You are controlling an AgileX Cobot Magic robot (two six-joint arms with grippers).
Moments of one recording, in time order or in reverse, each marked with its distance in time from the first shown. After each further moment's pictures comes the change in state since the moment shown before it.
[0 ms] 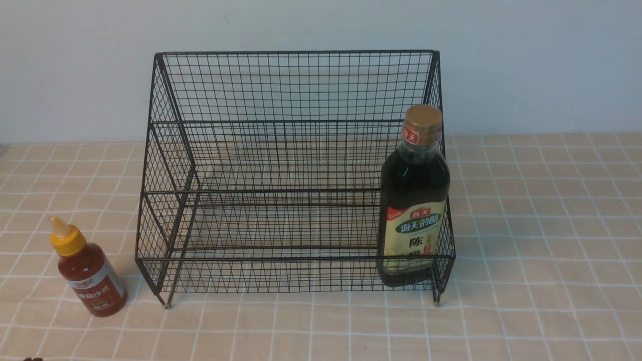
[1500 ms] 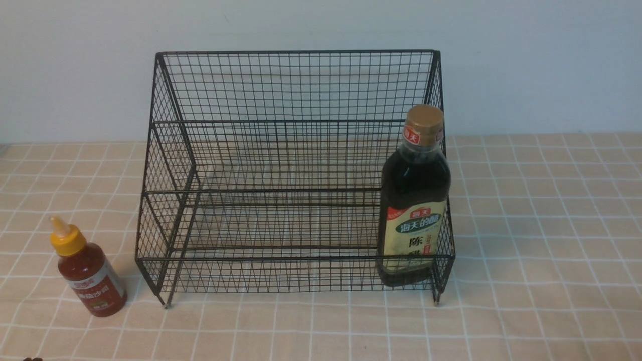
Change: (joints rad) right arm -0.549 -0.668 1.064 0.306 -0.662 -0.516; left arm 0.000 0.000 0.000 0.000 0.000 0.000
